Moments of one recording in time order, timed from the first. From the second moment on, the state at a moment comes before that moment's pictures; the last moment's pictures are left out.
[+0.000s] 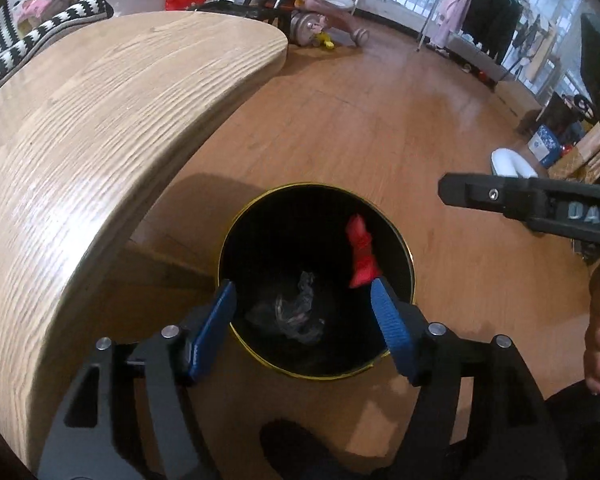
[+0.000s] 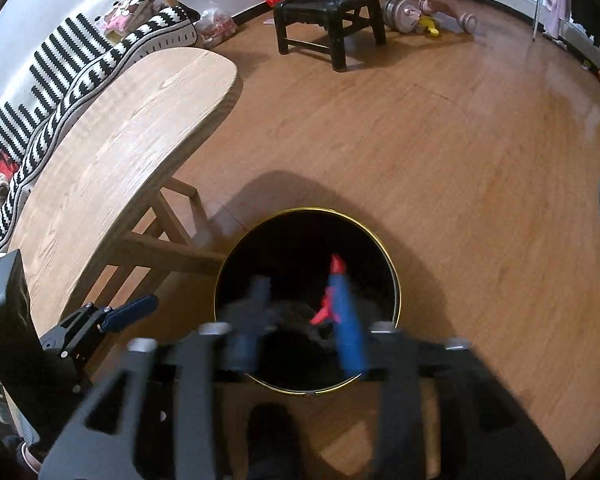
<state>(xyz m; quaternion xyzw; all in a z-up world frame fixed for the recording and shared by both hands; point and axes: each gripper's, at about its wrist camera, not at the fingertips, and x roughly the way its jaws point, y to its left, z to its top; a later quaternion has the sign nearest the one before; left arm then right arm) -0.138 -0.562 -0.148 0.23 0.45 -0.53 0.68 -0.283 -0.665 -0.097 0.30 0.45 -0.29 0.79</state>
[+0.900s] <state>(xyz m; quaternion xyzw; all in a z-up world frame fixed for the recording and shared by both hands) 0.008 -0.202 -0.005 0.06 0.38 -0.27 0.88 -0.074 -0.420 0.002 0.15 0.40 -0.08 0.90</state>
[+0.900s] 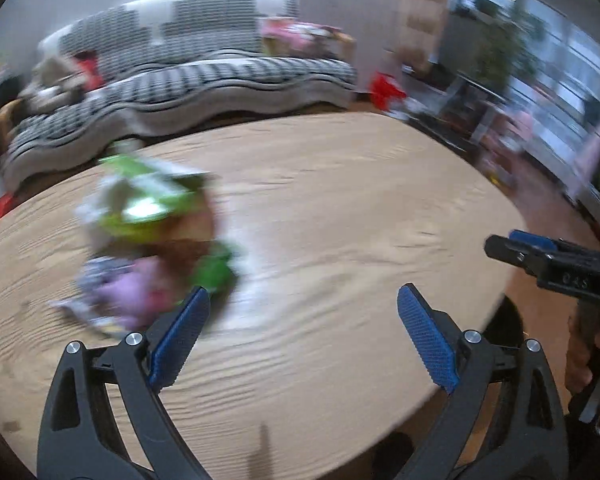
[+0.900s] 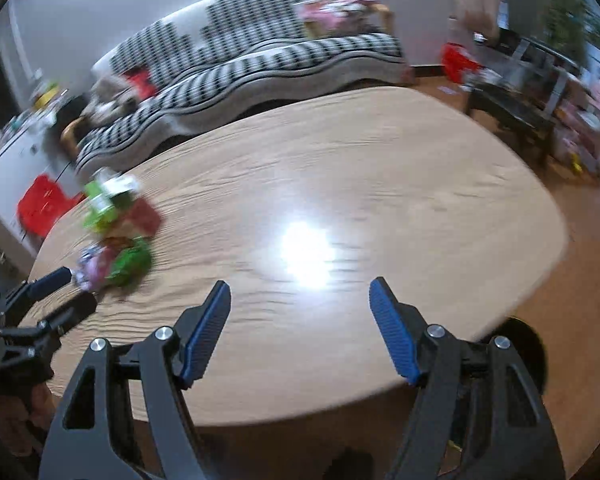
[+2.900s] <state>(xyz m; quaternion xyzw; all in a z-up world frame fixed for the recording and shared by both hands) 0.083 -0.041 -0.041 0.02 0.43 -0.08 0.90 0.062 -0.253 -0.036 0.08 0.45 0.00 0.89</state>
